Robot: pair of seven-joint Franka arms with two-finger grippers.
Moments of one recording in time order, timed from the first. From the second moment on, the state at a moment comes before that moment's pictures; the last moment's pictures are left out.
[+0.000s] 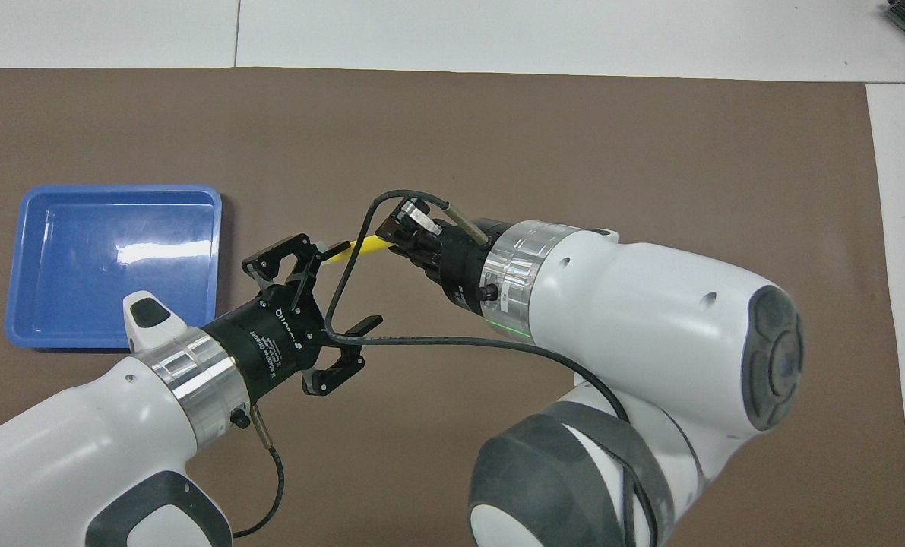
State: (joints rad) left arm -0.20 -0.38 -0.36 -2.32 -0.94 2.69 -1.60; right arm 0.49 0.03 0.12 -1.80 0.51 2.50 0.99
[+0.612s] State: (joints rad) left arm -0.16 -0.29 -0.36 -2.24 -0.88 2.73 -1.60; right arm 0.51 0.03 0.13 -1.80 0.51 2.50 0.99
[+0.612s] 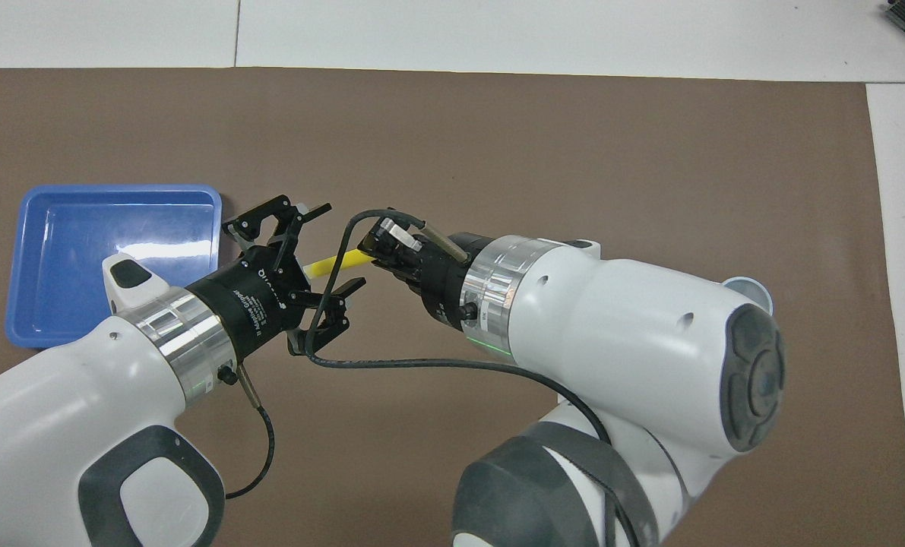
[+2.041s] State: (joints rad) left arm -0.11 -0.33 -0.36 -2.22 -0.84 2.55 -1.60; right arm 0.51 0.03 0.13 -1.80 0.51 2.50 0.99
